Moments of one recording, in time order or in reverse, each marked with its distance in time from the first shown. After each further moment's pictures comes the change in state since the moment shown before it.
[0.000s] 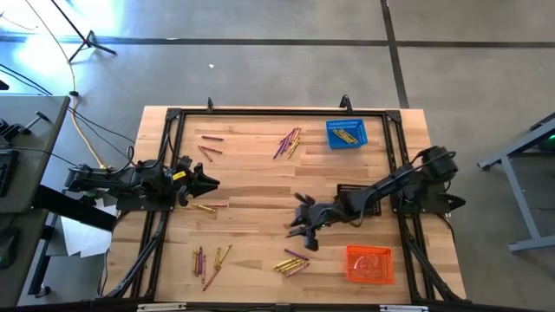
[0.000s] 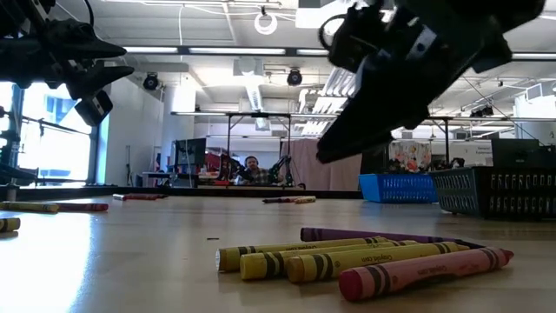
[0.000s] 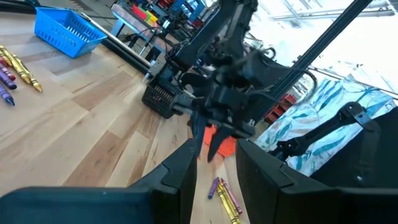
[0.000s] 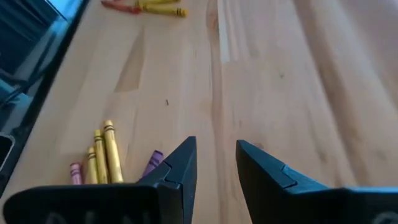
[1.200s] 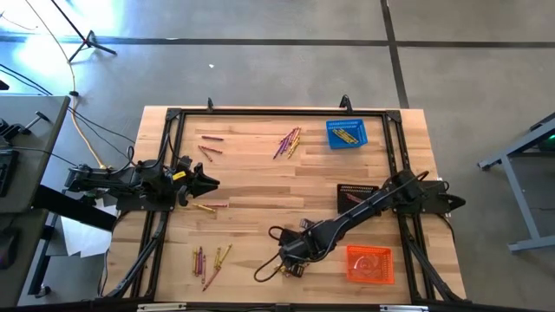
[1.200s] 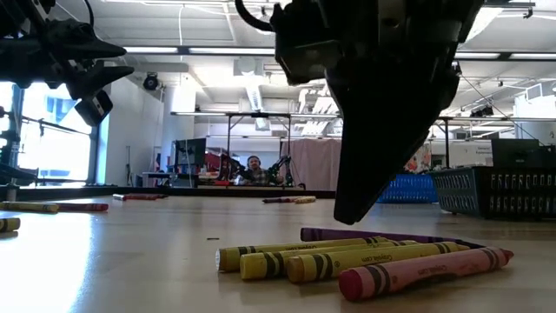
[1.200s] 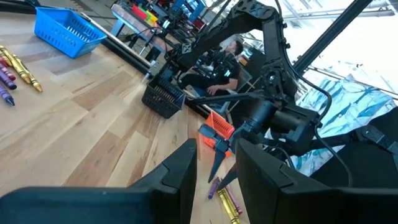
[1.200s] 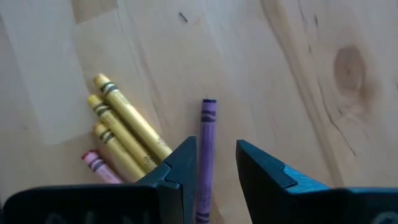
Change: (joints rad) left arm 0.000 0.000 0.000 0.000 0.000 0.000; right arm 0.156 0.343 0.659 -0.872 0.053 0.425
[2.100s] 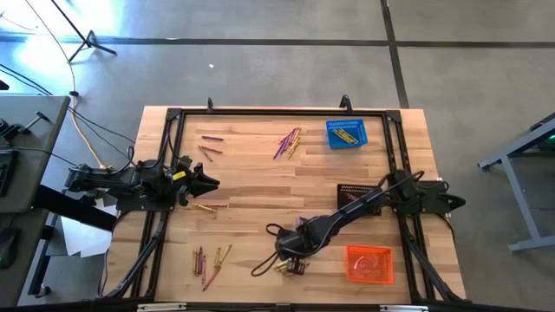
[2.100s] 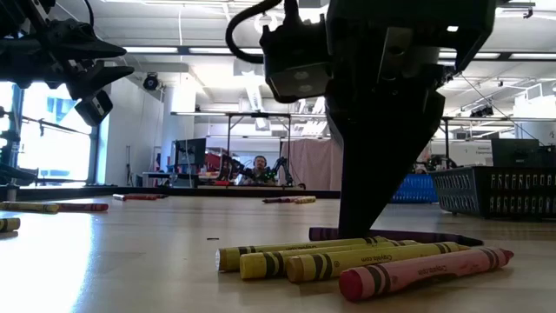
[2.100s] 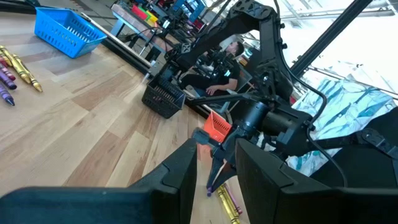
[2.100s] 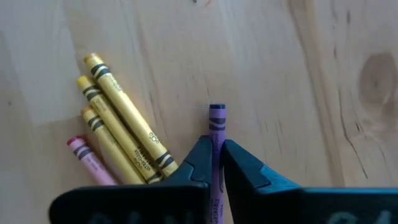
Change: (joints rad) left arm 0.000 0.000 0.000 0.000 0.000 0.000; right arm -0.054 0.059 0.002 -0.013 -0.123 -0.159
